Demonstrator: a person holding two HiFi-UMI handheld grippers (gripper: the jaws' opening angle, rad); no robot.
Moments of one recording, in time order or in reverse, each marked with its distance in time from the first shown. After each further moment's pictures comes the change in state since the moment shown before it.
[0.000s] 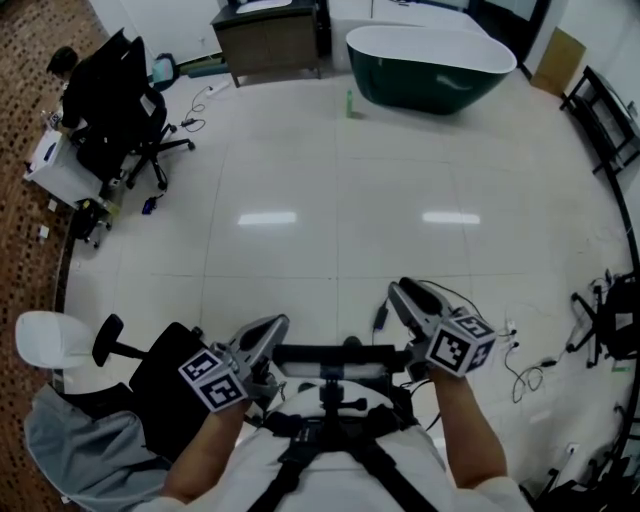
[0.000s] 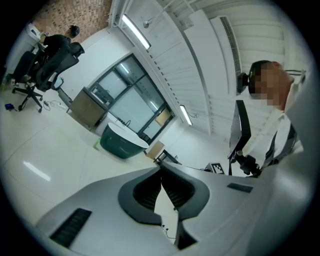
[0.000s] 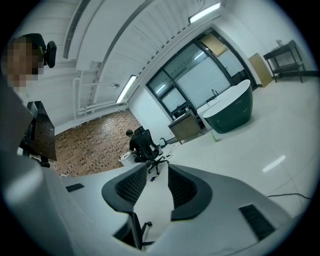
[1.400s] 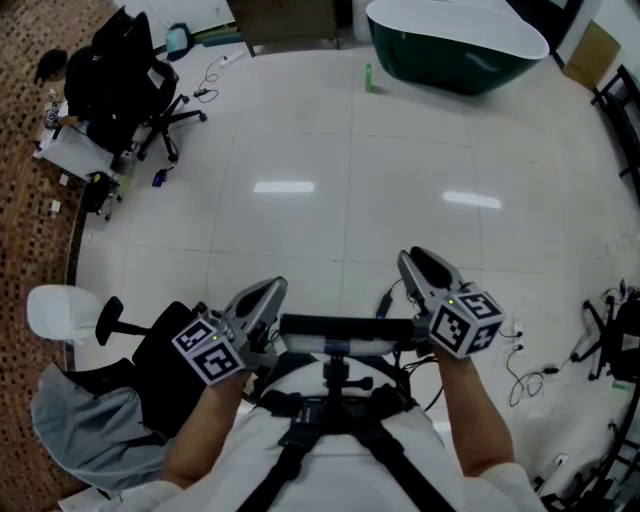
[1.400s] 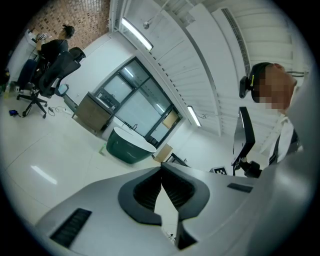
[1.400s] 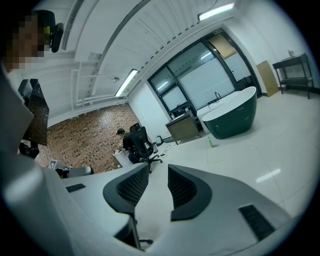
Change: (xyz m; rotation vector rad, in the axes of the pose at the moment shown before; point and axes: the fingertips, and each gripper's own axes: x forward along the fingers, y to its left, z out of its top) left arm 0.081 0.021 0.041 0.008 -0.040 0.099; right arm 0.038 -0.067 0.059 -0.101 0.048 -0.038
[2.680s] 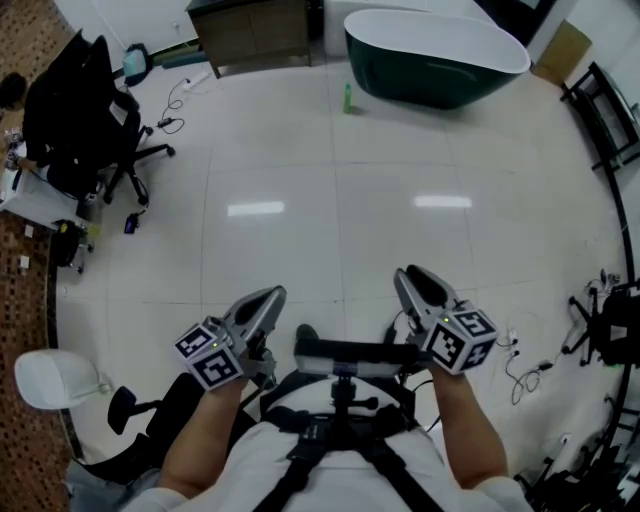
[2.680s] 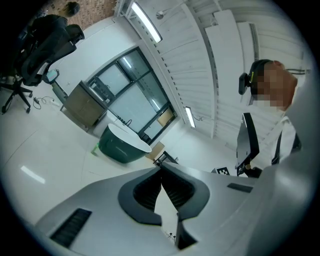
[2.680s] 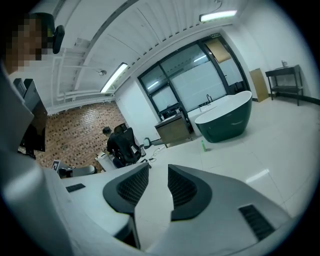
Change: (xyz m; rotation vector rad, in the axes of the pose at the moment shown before) left arm 0.054 0.165 0.125 -0.052 0.077 -0.147; right arm 0.163 0.024 0.063 0.024 -0.009 -0.166
